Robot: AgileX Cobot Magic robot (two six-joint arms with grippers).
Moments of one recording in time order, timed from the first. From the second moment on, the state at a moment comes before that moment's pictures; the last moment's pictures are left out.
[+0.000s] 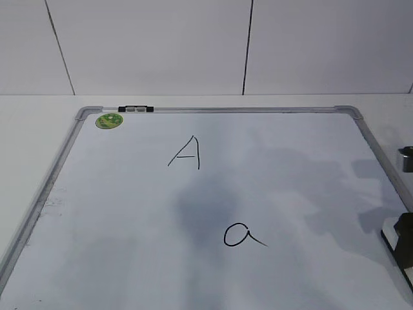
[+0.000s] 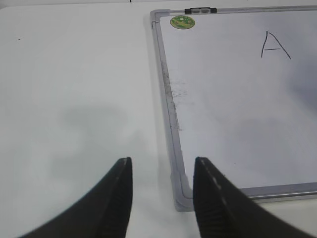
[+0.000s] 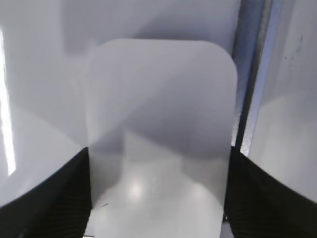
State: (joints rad) left arm 0.01 0.01 -0.50 -0.16 1.10 0.07; right arm 0.02 1.50 -0.73 0.05 0.80 -0.15
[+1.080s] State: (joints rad) left arm 0.01 0.01 -0.50 -0.16 1.10 0.07; right arm 0.02 1.50 -0.73 0.05 0.80 -0.15
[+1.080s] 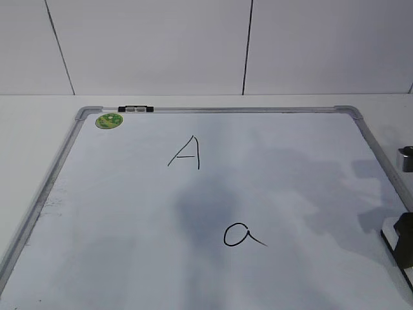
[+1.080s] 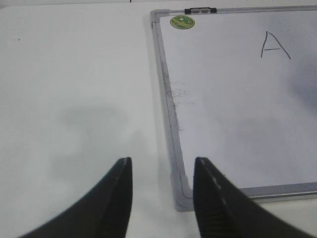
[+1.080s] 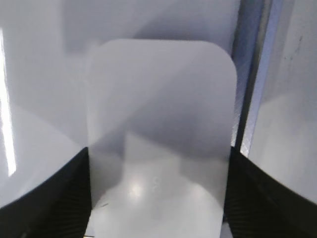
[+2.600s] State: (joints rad) left arm 0.01 0.01 -0.50 -0.16 1.10 0.07; right arm 0.02 1.41 -0.73 0.08 0.80 -0.15
